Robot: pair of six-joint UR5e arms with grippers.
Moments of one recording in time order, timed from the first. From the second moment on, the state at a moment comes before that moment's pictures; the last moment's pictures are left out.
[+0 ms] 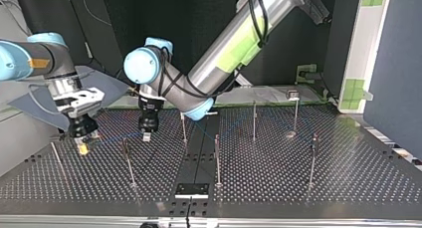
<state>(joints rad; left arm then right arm) -0.73 -2.25 -1.01 -2.93 -2.05 -1.83 1.76 -1.34 1.50 -0.26 1.16 1.87</state>
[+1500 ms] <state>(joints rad) -0.78 -2.25 -0.99 -2.89 -2.20 -1.81 1.73 -1.33 1.48 -0.26 1.10 1.84</state>
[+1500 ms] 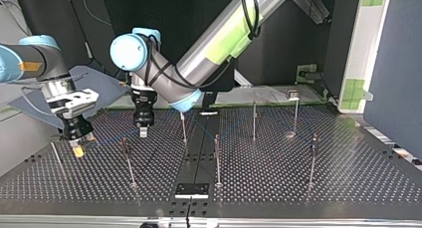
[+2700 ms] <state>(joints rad) -0.71 -2.25 -0.99 -2.88 -2.11 -1.83 1.74 -1.30 1.49 -0.28 1.09 1.84</state>
